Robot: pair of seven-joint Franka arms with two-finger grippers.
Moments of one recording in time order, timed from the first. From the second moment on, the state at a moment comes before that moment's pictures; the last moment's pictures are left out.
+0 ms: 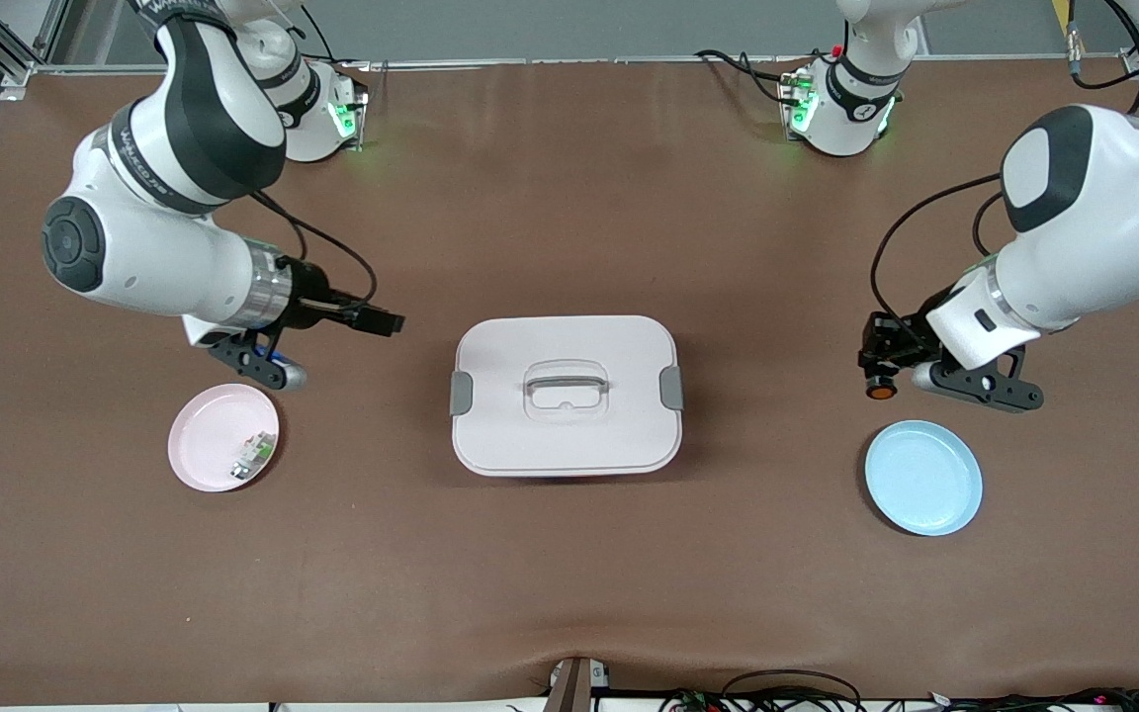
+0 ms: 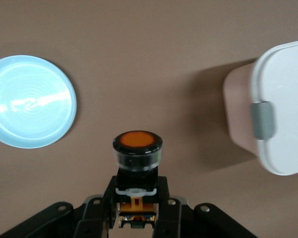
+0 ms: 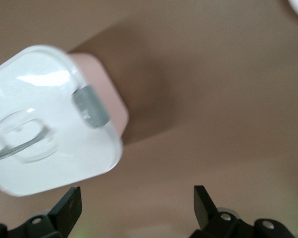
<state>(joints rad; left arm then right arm) 0.26 0.20 -0.45 -1.77 -0.08 1.96 0.06 0.25 0.18 0.04 -1.77 0.32 1.85 0.56</state>
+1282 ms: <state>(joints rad) 0.48 0.41 -0.45 -1.70 0.28 2.06 0.91 -0.04 -0.09 0.04 -2.05 0.13 1.90 0.03</state>
